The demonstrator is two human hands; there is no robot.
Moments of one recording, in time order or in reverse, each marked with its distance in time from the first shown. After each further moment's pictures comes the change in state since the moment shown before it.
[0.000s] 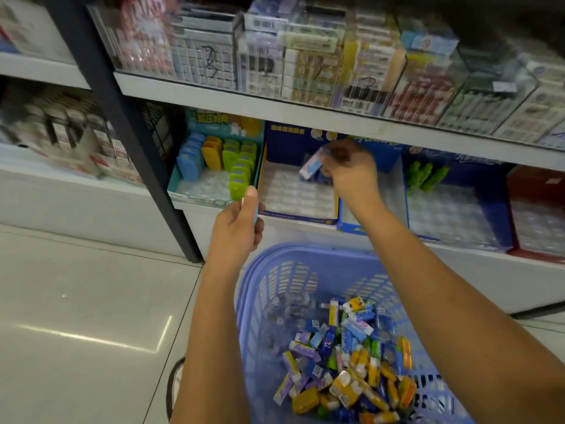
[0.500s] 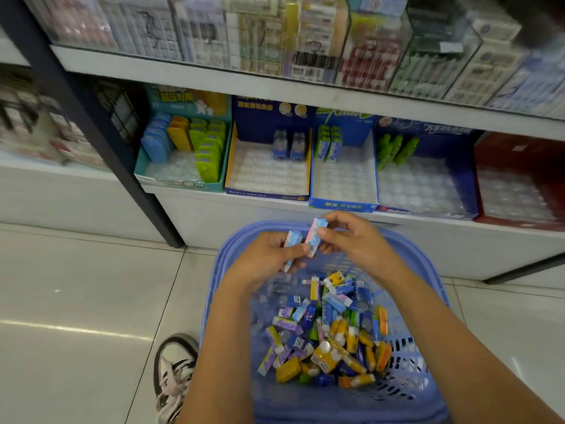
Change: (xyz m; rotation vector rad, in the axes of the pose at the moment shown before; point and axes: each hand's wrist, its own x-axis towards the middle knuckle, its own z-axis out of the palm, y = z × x) left_hand -0.035 -0.054 0.058 0.159 -0.587 -0.234; right_hand -0.119 0.062 -0.077 0.218 -0.462 0.267
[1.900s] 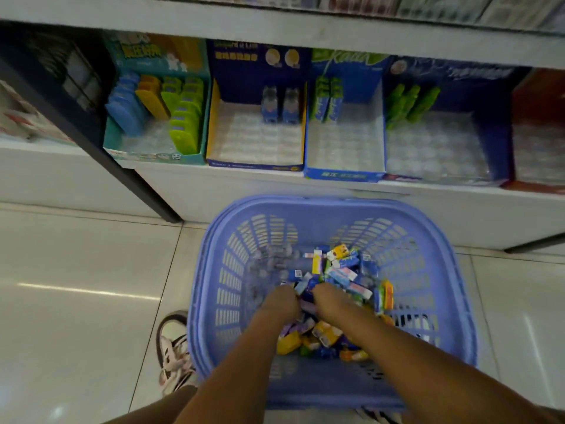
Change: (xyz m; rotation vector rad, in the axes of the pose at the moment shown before) left_hand 0.043 -0.169 0.055 1.017 -0.195 -0.427; right_hand -0.004 0.203 0.057 -1.073 -0.478 0.522
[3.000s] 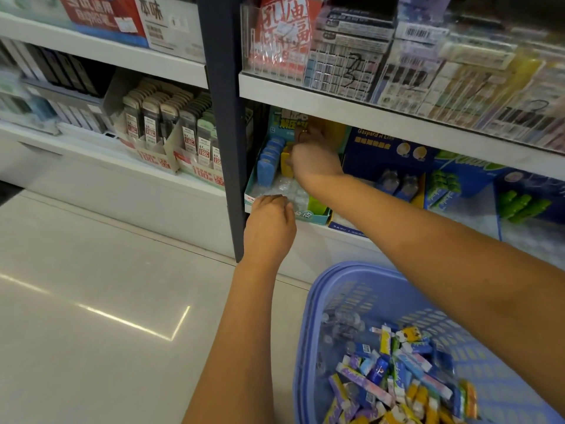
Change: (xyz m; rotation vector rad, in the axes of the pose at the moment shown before) left_hand -0.099 -0.114 -0.250 -0.307 1.217 0.174; right_hand -0.001 -0.291 -0.311 -0.079 1.015 -0.375
